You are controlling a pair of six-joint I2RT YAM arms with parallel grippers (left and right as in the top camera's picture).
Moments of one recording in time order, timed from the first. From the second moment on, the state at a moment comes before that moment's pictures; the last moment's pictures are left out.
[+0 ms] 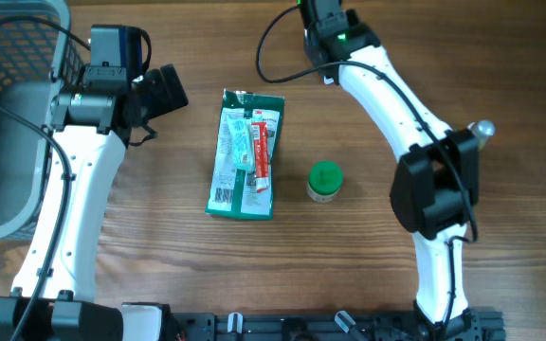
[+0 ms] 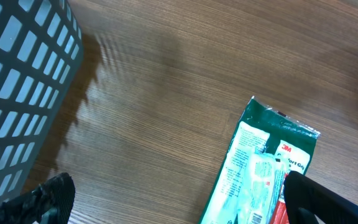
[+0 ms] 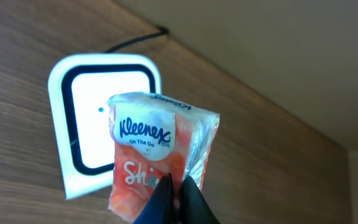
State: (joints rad) left arm -0.08 1.52 1.46 -0.94 -0.15 -0.40; right arm 0.42 2.25 2.01 -0.66 0.57 -0.26
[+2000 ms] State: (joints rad) left arm -0.08 1.52 1.46 -0.94 -0.15 -0.40; right arm 0.31 1.79 1.37 -1.31 0.36 0.34
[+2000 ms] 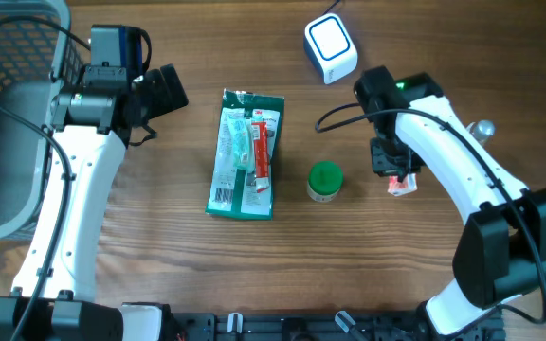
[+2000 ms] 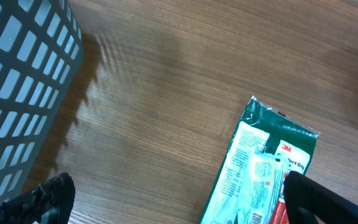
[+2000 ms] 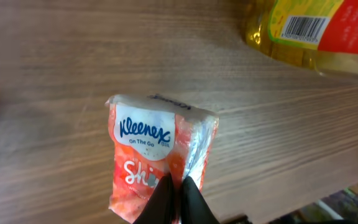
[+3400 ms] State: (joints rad) left arm -0.08 1.52 1.46 -0.94 -0.15 -0.40; right arm 0.36 1.75 1.41 -0.99 -0.25 0.35
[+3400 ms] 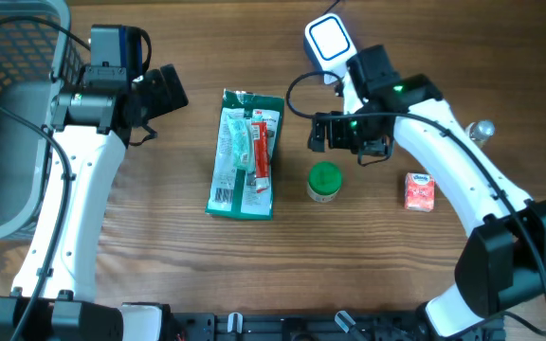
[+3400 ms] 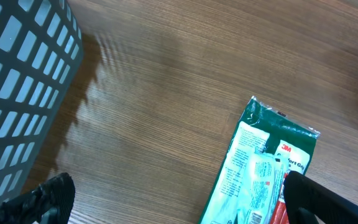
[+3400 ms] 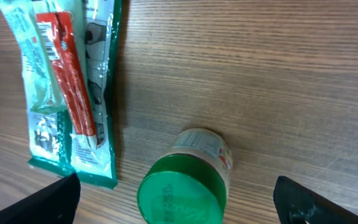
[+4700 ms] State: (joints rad) left arm -0.08 1.52 1.46 -0.94 -0.15 -0.40; right arm 0.59 1.78 1.41 -1.10 0.08 0.70
